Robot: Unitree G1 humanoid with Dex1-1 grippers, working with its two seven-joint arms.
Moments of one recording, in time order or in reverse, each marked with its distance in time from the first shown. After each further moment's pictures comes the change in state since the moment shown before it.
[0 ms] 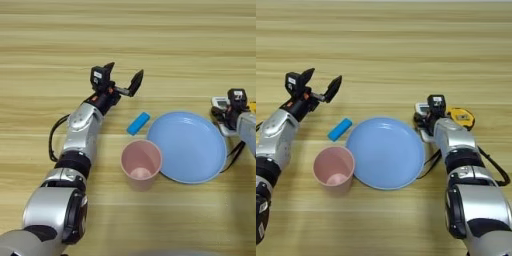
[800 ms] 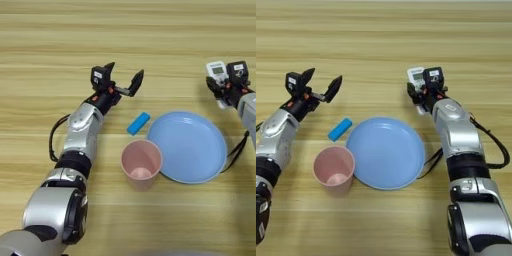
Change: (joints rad) left arm 0.000 -0.002 0.001 -0.001 0.000 0.000 -0.001; right arm 0.130 -0.002 0.070 -0.545 -0.004 -0.018 0.101
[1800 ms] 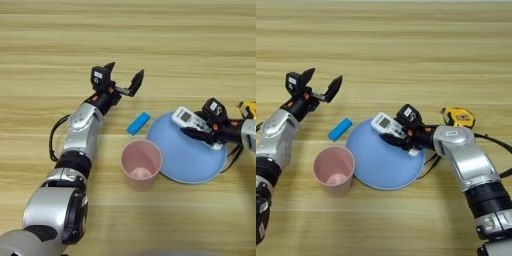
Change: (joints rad) left arm 0.000 -0.001 0.000 0.000 0.000 0.000 0.000; right arm 0.206 -0.193 0.267 -0.172 0.009 0.047 0.553
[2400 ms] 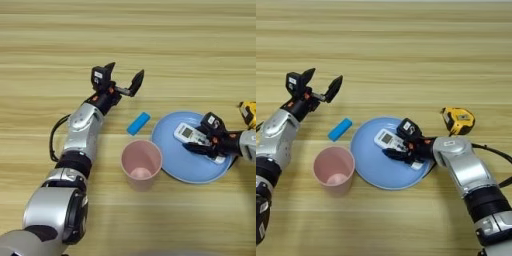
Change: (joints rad) left arm 0.000 -0.002 0.000 0.000 0.000 0.001 0.000; right arm 0.011 0.002 0.043 0.100 -0.037 -0.048 0.020
